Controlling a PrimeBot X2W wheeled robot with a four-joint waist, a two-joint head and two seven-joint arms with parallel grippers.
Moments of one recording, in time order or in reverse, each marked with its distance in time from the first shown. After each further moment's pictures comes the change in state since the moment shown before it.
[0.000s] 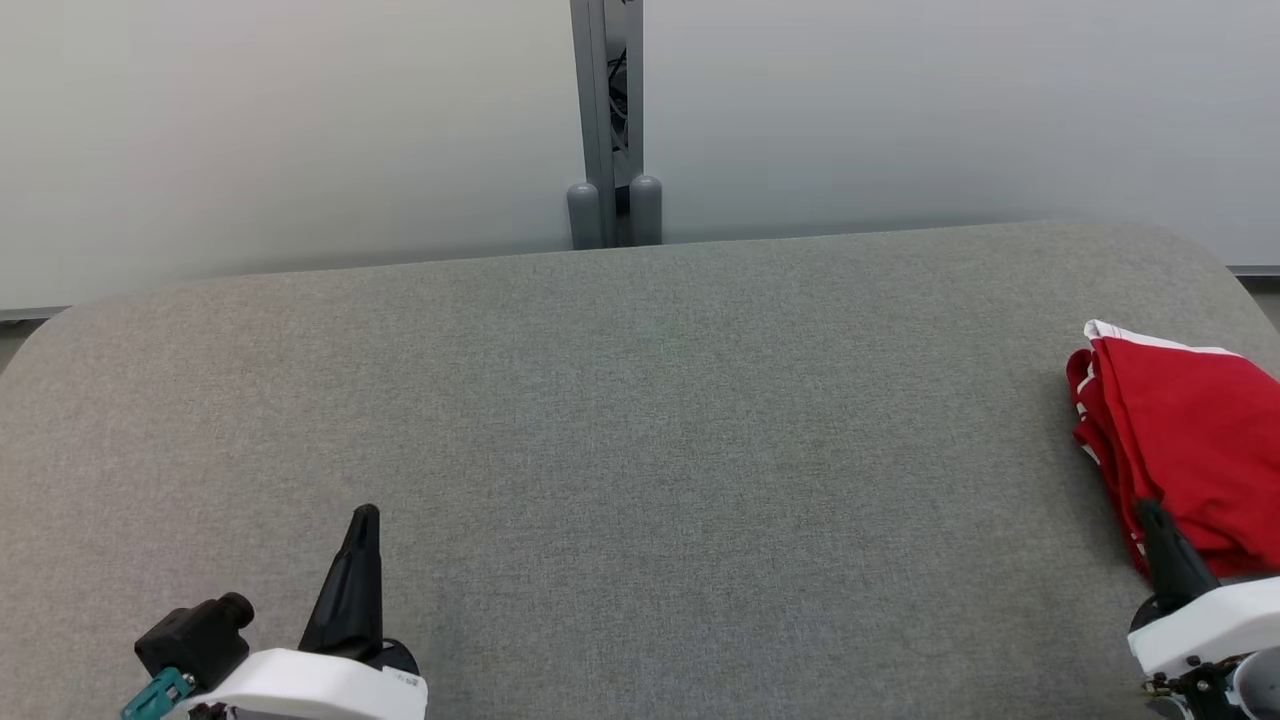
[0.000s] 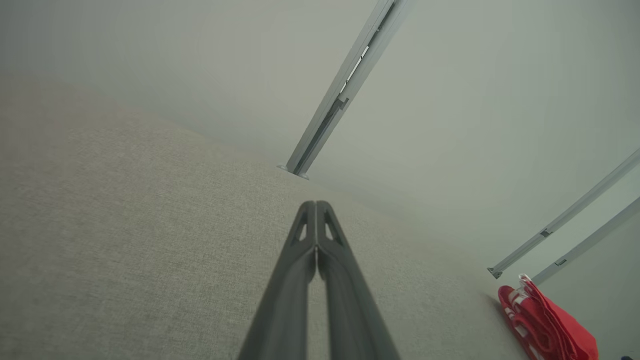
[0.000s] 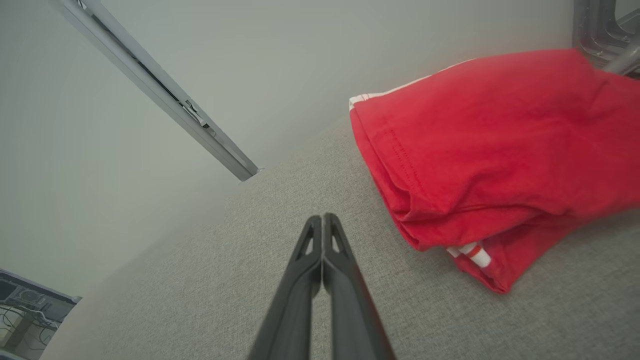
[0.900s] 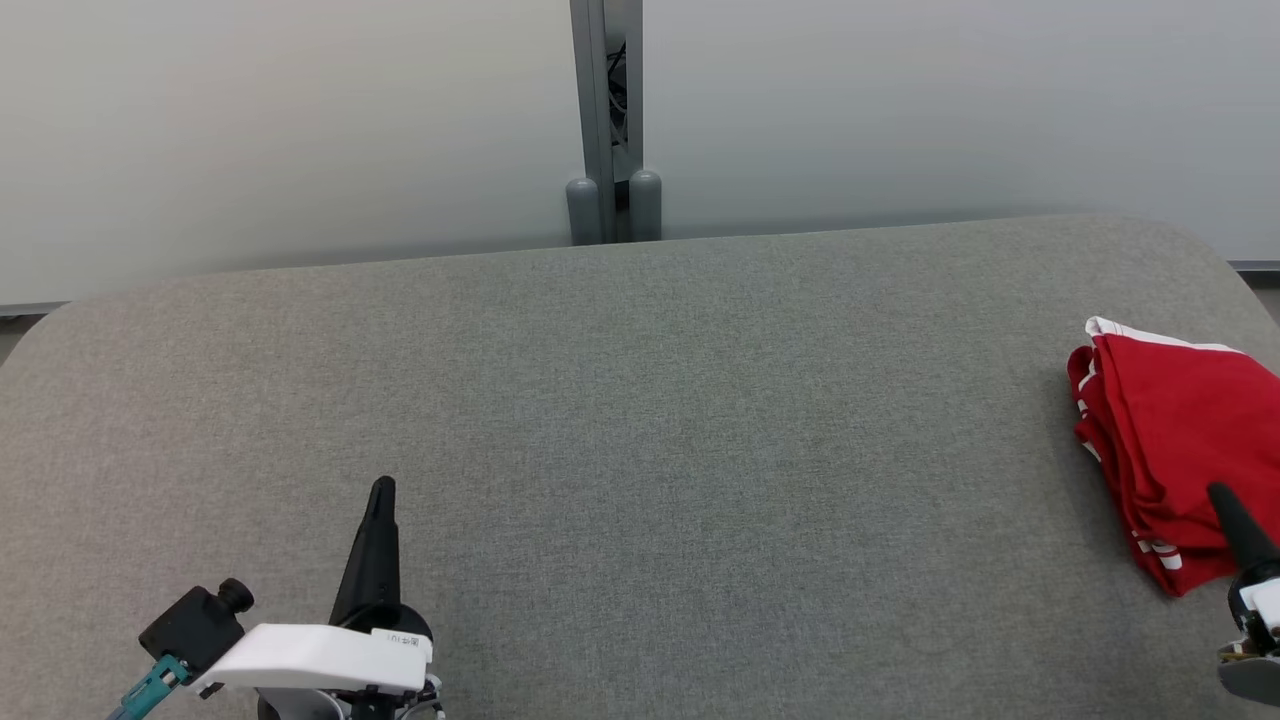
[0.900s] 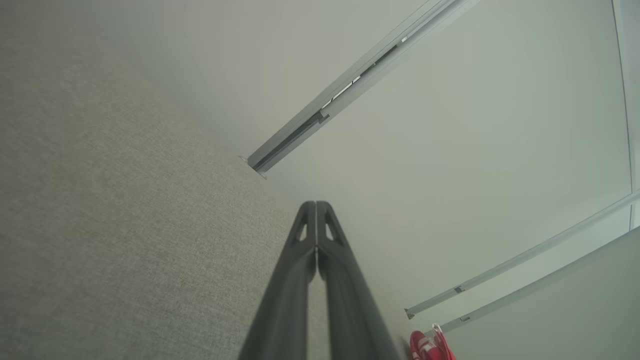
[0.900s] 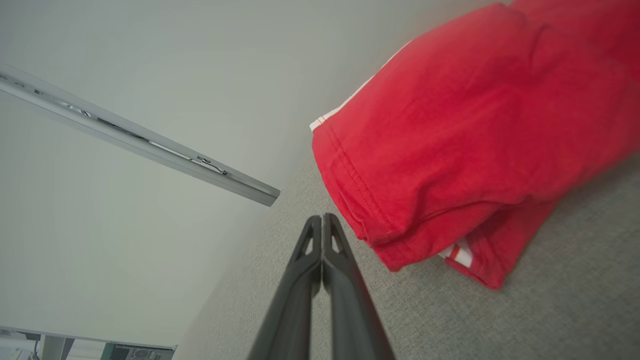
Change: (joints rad) left arm -0.072 -0.024 -0.047 0.040 -0.364 -0.043 -0.026; right arm -0.092 -0.048 -0.173 0.103 0.354 0.000 0.209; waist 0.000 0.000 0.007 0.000
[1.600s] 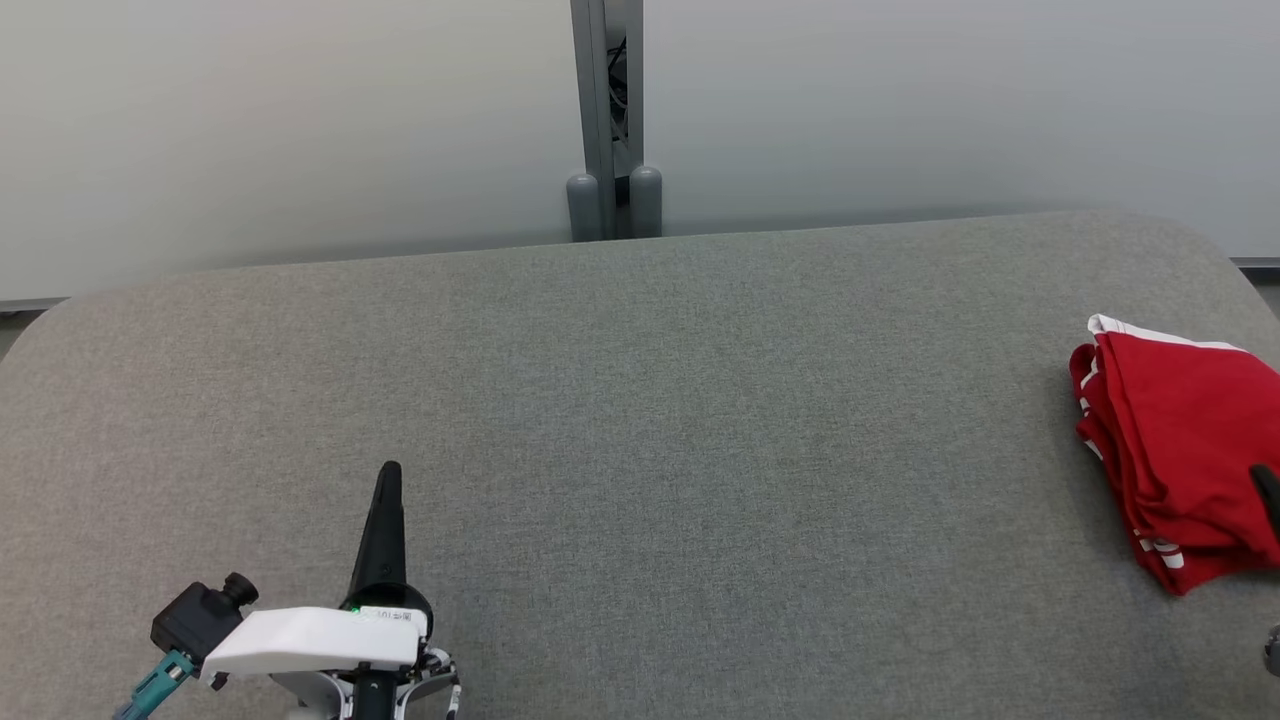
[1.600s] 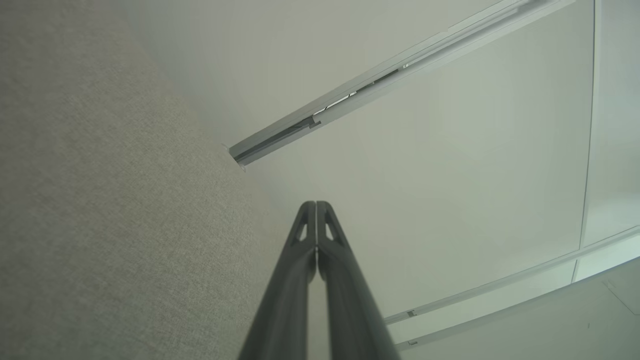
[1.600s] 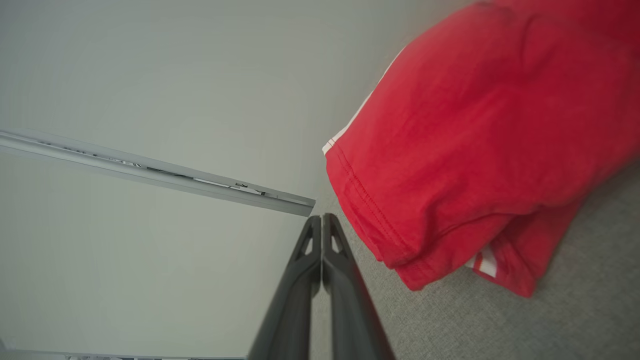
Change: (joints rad) left arm -0.039 -0.010 -0.028 0.026 -0.212 -0.022 -0.016; right arm -0.058 -0.030 -0.100 0.063 0.212 -0.001 0.124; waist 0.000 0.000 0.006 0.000
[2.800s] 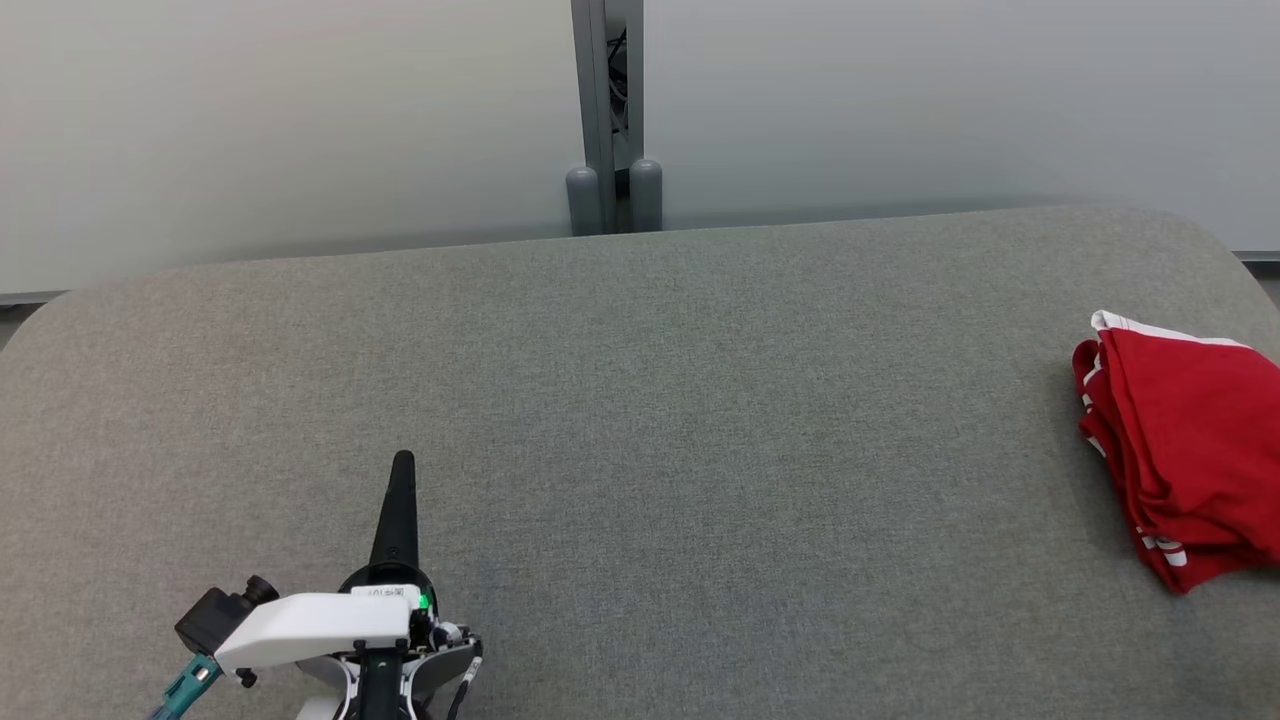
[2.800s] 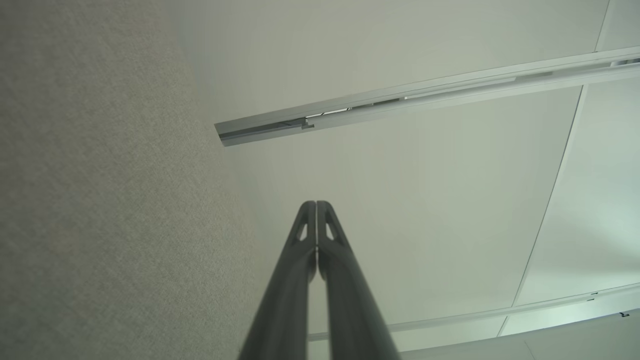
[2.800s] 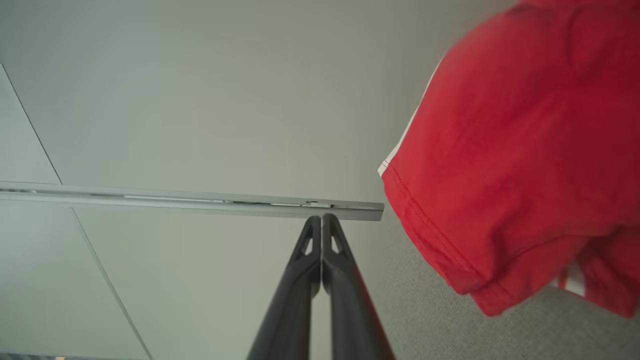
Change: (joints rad) left arm -0.045 -0.020 -0.037 0.033 -0.285 -0.034 -0.021; right arm -0.078 -0.038 -0.132 0.080 0.275 0.000 0.165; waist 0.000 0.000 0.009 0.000
